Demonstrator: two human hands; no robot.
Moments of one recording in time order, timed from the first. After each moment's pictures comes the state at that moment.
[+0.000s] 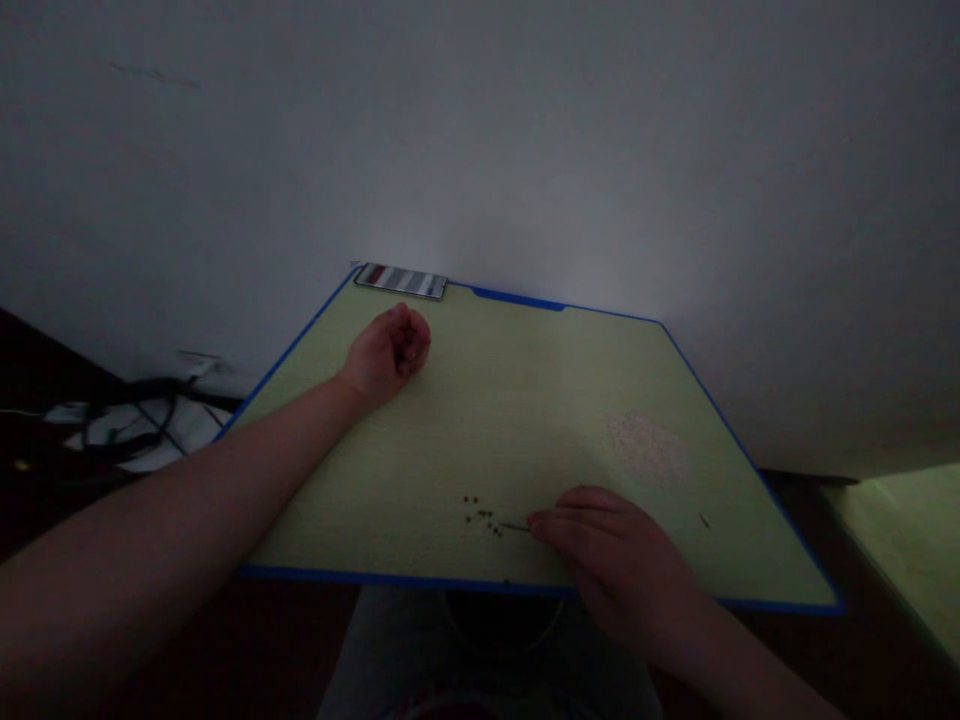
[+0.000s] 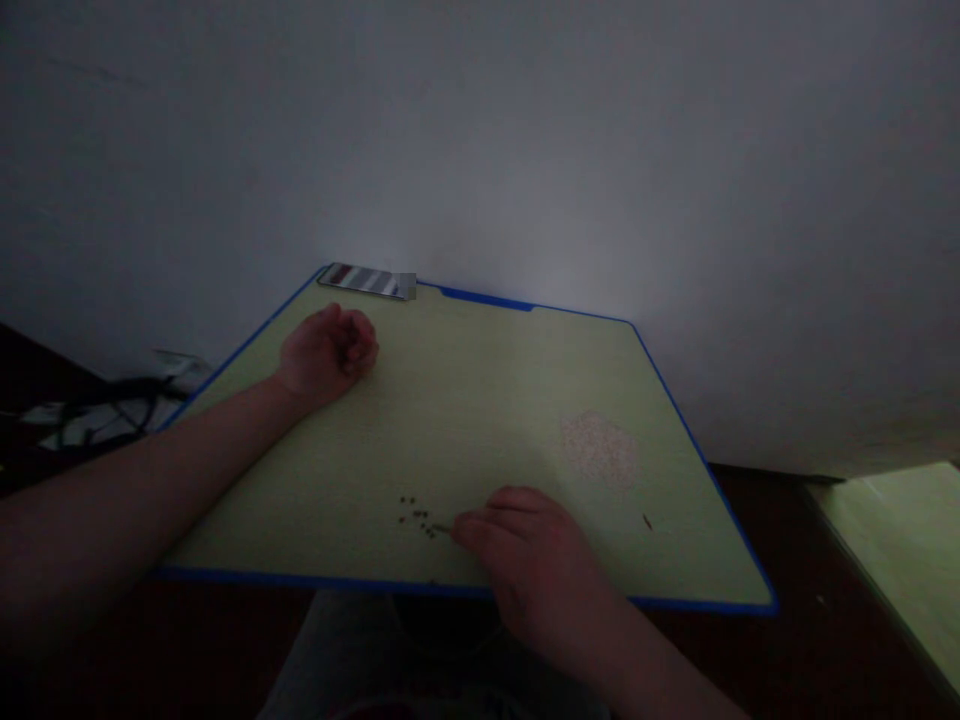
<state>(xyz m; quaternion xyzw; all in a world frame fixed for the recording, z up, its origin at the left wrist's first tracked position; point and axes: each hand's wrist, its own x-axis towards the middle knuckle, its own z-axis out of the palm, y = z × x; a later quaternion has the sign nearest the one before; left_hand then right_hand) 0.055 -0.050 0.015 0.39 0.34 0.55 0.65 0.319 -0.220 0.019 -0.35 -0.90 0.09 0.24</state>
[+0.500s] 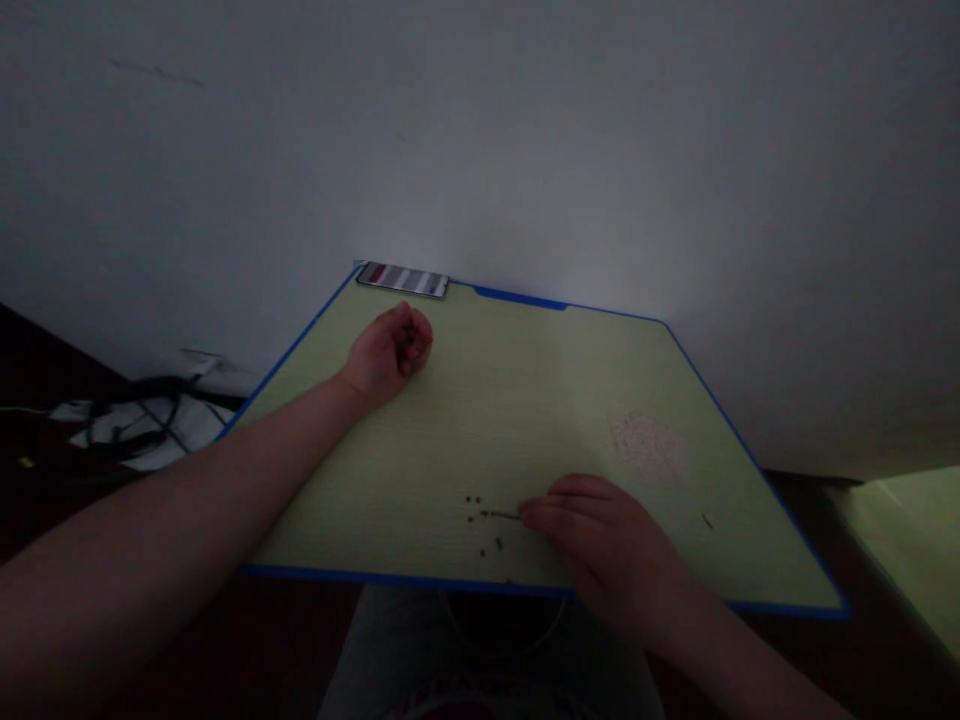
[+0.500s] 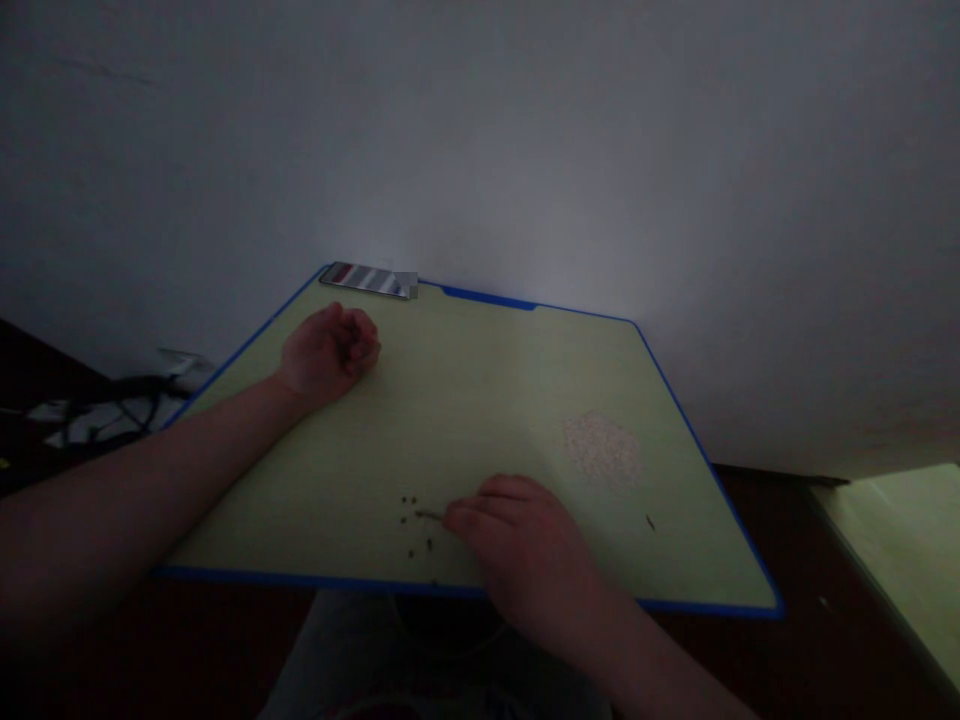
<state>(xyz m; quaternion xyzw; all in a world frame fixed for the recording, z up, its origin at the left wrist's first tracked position) 0.055 -0.049 0.014 0.39 0.34 0.56 0.65 0.309 -0.211 0.023 -0.34 -0.91 0.08 0.24</state>
